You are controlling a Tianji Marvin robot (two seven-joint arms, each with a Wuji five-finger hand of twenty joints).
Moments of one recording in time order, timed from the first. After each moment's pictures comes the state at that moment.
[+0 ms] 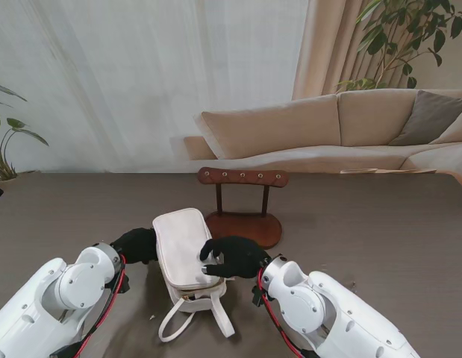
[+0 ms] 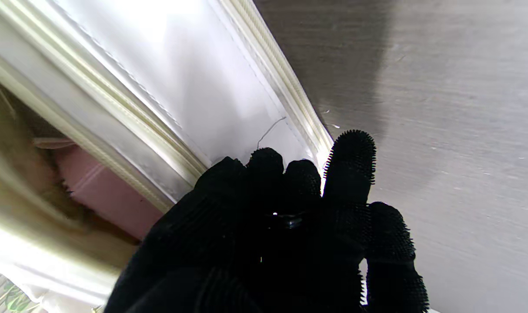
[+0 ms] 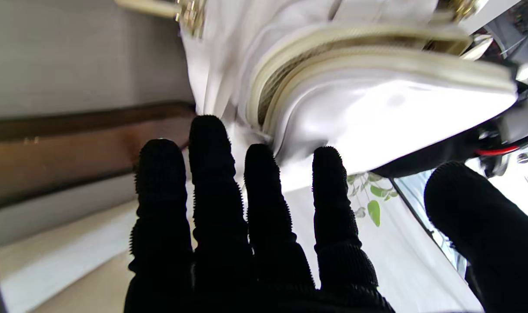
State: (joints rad) left arm 1.56 -1.04 -1.31 -1.61 0.62 0.03 -0.34; right arm -1.34 -1.12 0.80 -1.53 -0.58 -0.12 -0.02; left_hand 1.10 -0.34 0.40 -0.16 0.86 0.33 0.84 0.72 0.98 0.33 0.70 1.09 1.15 0.32 0.25 0.15 0.20 0.38 1.25 0.91; right_hand 0.10 -0.40 1.04 -0.08 0.54 -0.04 0.78 0.29 0.74 0.17 0.59 0.36 0.90 0.23 0.46 0.39 0.53 0.28 1.13 0.49
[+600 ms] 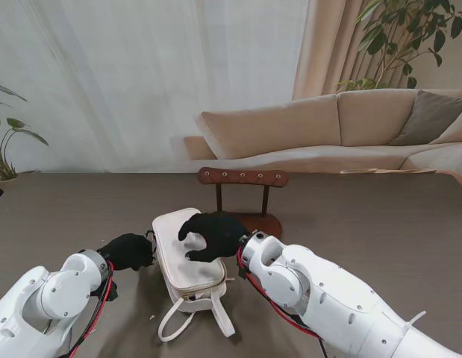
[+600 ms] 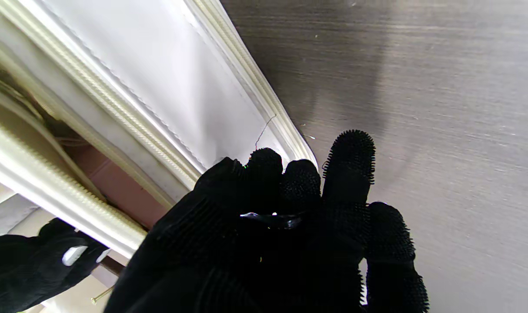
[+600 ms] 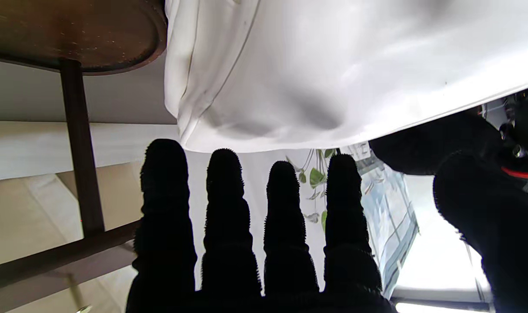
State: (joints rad) left arm 1.65 -1.03 -1.40 -1.69 0.62 0.03 -0.38; right arm -1.08 -1.15 0.59 -1.40 -0.73 -0.15 -0.12; left_hand 1.10 -0.34 0.39 -0.16 0.86 0.33 0.84 0.72 0.98 0.33 0.70 1.09 1.15 0.32 0.25 0.15 0.20 0.38 1.25 0.91; right_hand 0.11 -0.49 1.04 -0.08 0.47 -0.18 0.71 0.30 0.57 -0.01 0.54 0.32 0.68 0.14 0.30 0.27 0.53 0.25 0.98 0.47
